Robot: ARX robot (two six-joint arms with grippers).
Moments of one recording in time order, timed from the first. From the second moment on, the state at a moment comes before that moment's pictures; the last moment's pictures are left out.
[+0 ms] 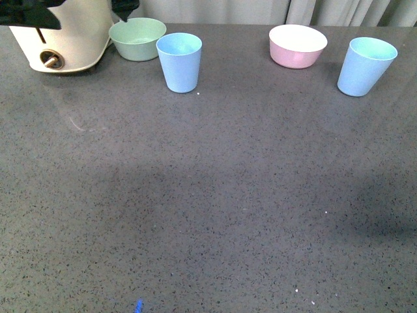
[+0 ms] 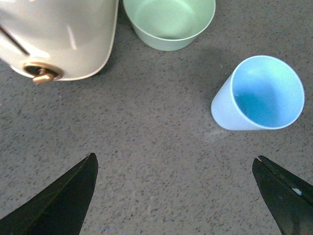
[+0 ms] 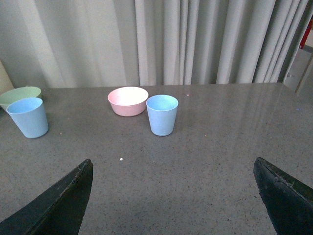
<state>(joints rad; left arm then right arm) -0.25 1.97 1.42 -0.21 -0.12 -0.29 0.00 0.01 0.02 0.00 0.00 0.00</state>
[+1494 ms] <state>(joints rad) -0.38 2.53 2.20 -0.72 -0.16 -0.48 0.00 0.01 0.02 0.00 0.00 0.00</state>
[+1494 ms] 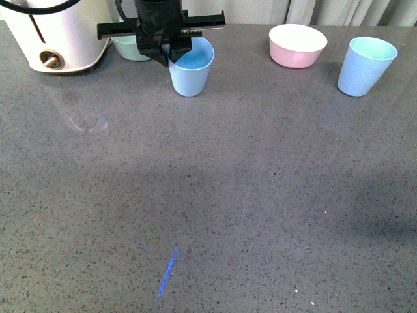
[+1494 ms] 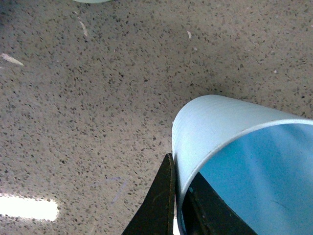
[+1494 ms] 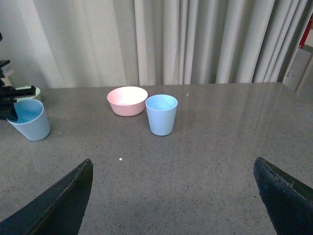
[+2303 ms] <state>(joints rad) -0.54 2.65 2.42 -0.90 -0.13 -0.63 0.00 0.01 0.02 0.00 0.00 0.00</state>
